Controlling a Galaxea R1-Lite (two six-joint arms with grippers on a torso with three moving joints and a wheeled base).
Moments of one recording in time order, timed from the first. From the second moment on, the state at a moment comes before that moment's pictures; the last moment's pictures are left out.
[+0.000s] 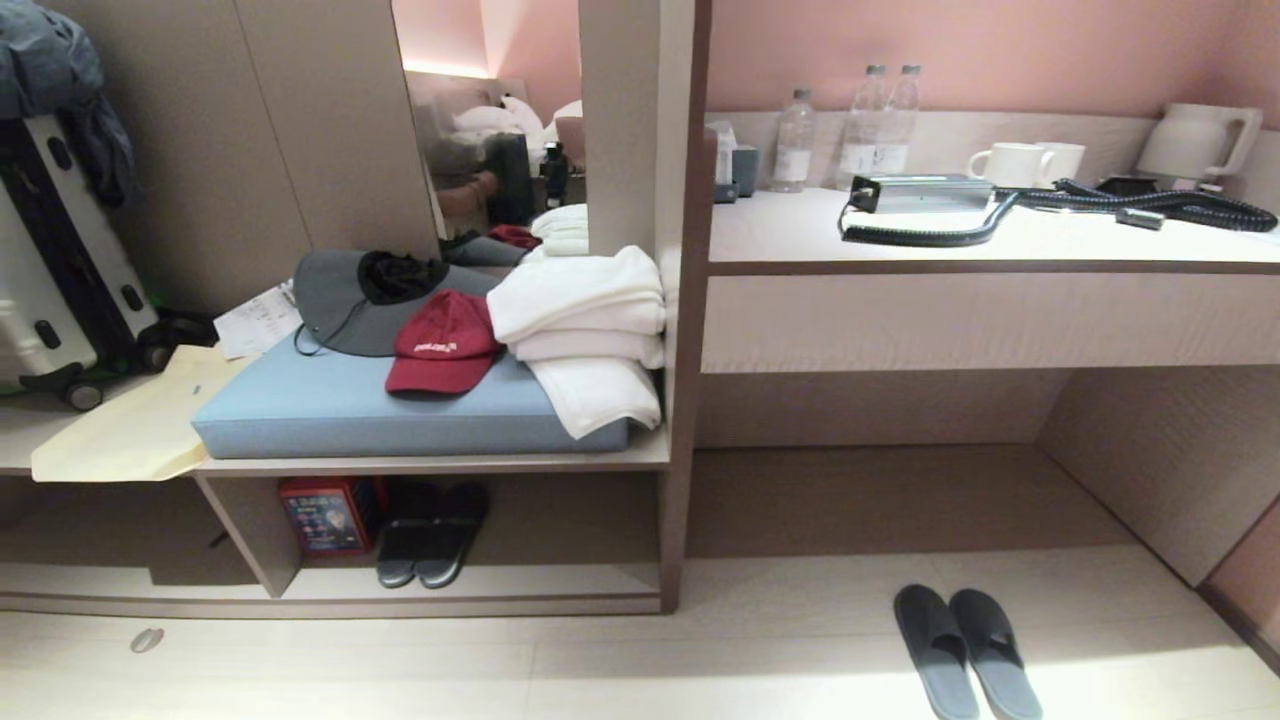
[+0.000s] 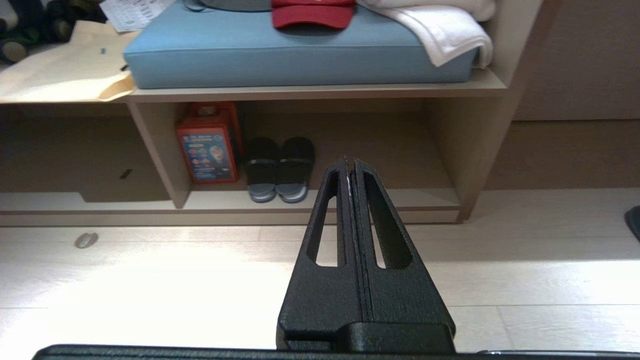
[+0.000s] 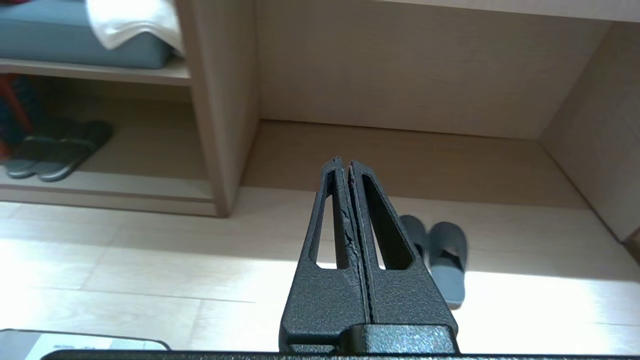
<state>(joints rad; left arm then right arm) 0.00 0.00 0.00 0.00 0.00 -0.01 0.02 0.00 0.00 0.00 0.01 -0.03</state>
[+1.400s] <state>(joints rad) 0.00 0.00 0.00 0.00 0.00 -0.01 0.02 0.00 0.00 0.00 0.01 -0.03</state>
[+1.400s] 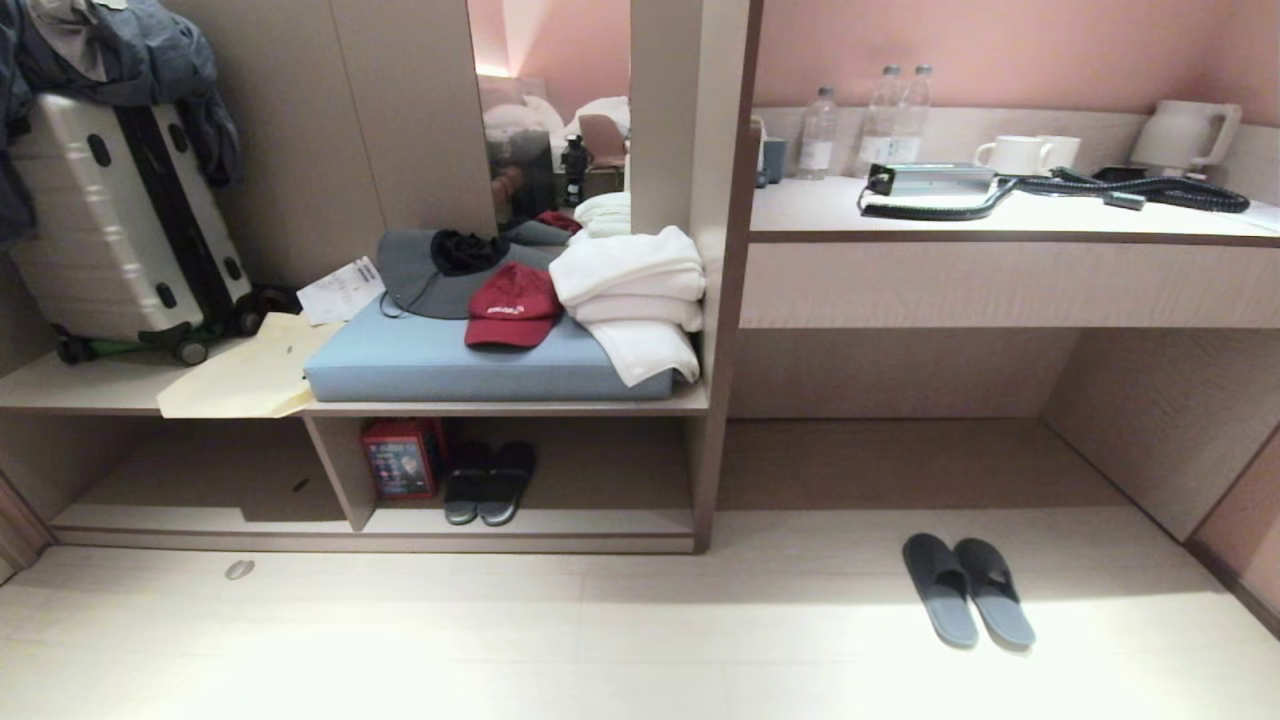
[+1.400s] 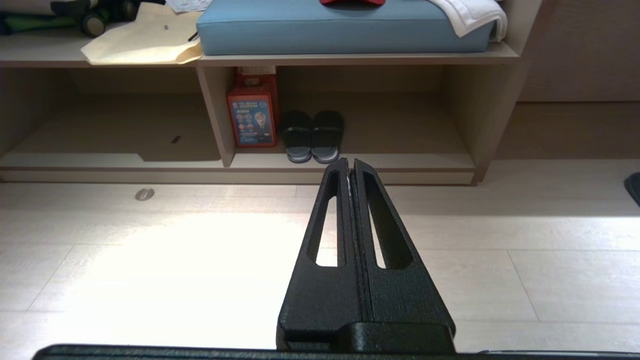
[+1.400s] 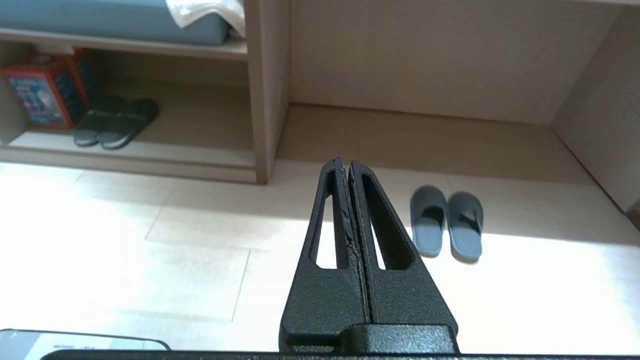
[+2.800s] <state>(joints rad) 0.00 0.00 0.00 0.00 0.00 -0.01 0.02 0.00 0.00 0.00 0.01 -0.03</state>
